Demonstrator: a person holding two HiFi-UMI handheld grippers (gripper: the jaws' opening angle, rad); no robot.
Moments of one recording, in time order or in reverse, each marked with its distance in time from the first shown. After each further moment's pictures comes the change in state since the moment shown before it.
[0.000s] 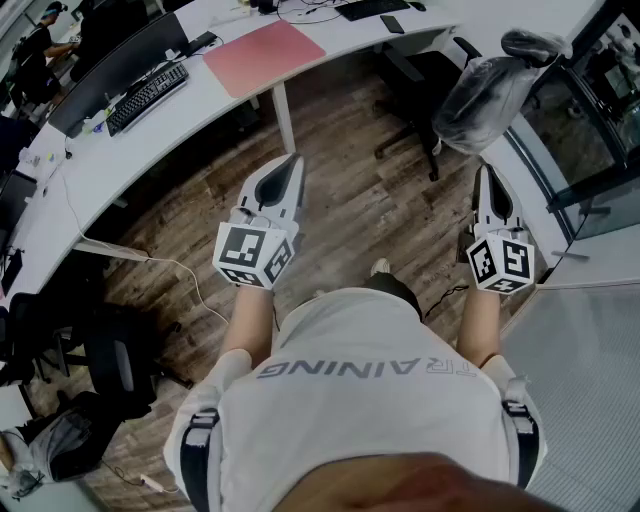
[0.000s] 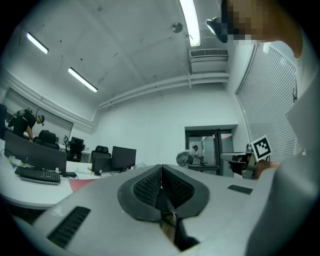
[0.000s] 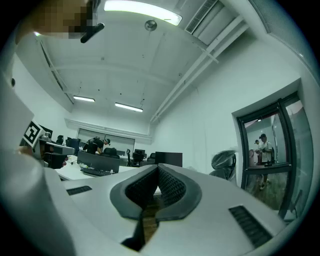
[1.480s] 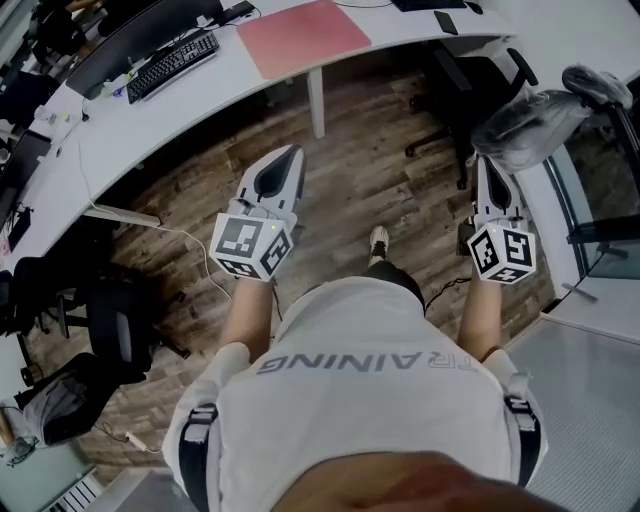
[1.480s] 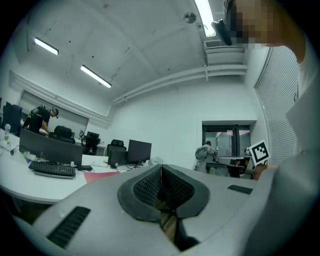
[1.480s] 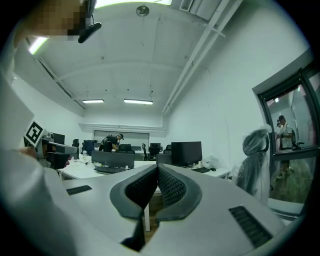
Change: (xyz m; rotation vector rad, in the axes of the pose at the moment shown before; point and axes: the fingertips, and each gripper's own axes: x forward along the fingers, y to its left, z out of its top) left arm 0.038 0.089 -0.021 -0.052 0.072 0.153; right arm 0.138 0.032 -0.054 0.077 0.096 0.195
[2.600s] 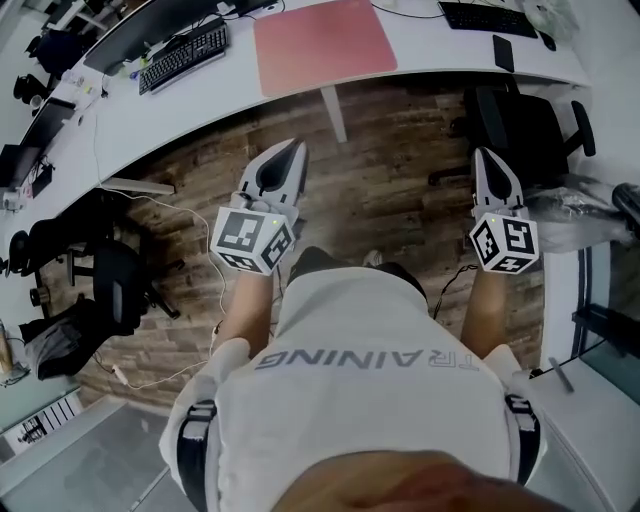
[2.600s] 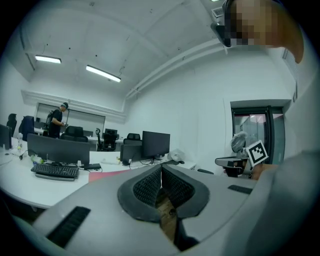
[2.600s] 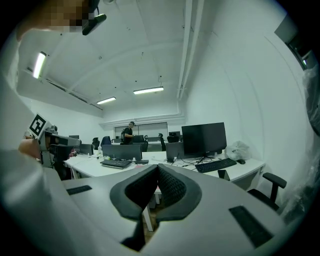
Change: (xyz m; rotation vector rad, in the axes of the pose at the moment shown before) left arm 0.255 0.042 -0.019 0.026 0.105 0.257; right arm 0.280 -0.161 -0.067 0.053 0.128 0.311
